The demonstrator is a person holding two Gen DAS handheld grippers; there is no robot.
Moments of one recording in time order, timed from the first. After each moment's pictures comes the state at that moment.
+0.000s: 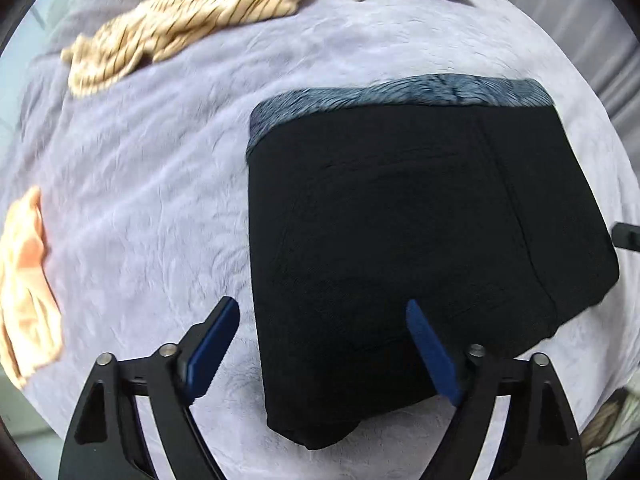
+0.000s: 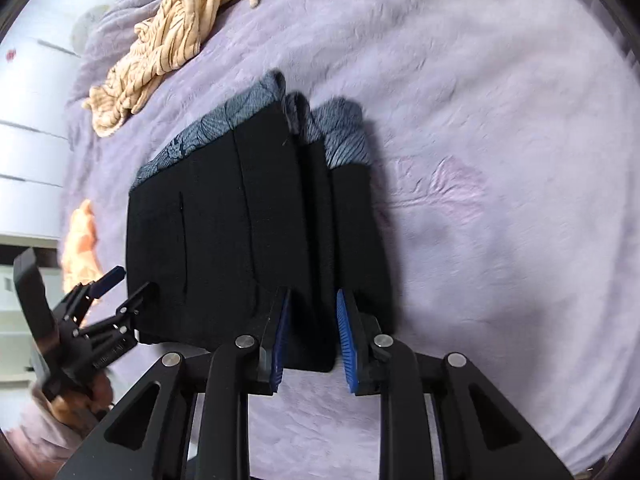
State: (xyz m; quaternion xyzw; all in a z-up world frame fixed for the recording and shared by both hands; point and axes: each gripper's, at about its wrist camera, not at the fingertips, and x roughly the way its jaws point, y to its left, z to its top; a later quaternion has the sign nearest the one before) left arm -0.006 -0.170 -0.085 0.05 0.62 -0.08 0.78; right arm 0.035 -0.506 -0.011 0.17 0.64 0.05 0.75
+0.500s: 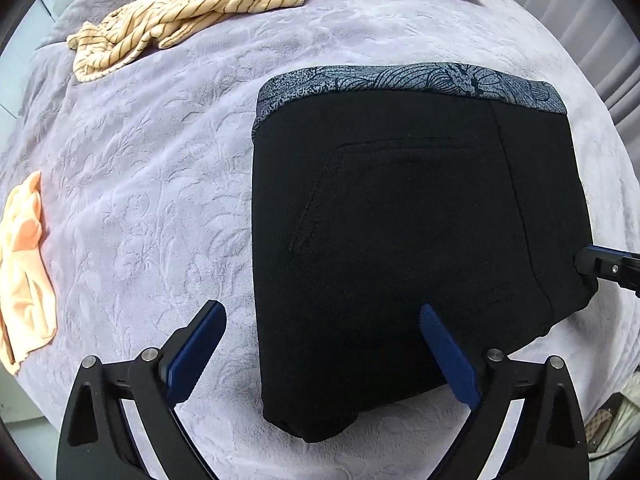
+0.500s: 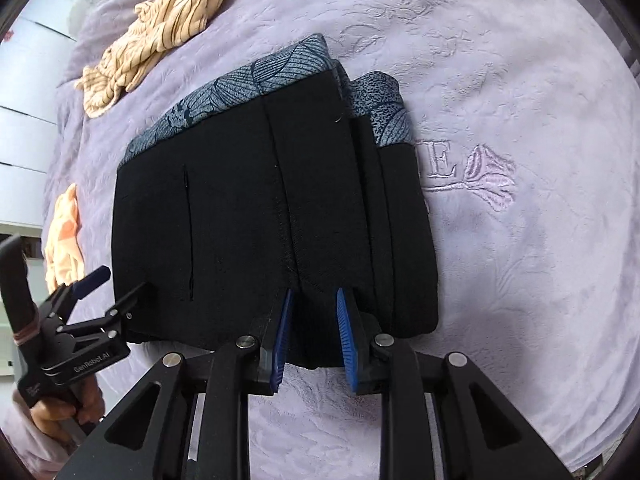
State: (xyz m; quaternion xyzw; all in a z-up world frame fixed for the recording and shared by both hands) left arm 0.001 -0.162 -0.086 0.05 0.62 -0.06 0.78; right arm 0.036 -0.473 -0.036 0.16 0.65 0.04 0.74
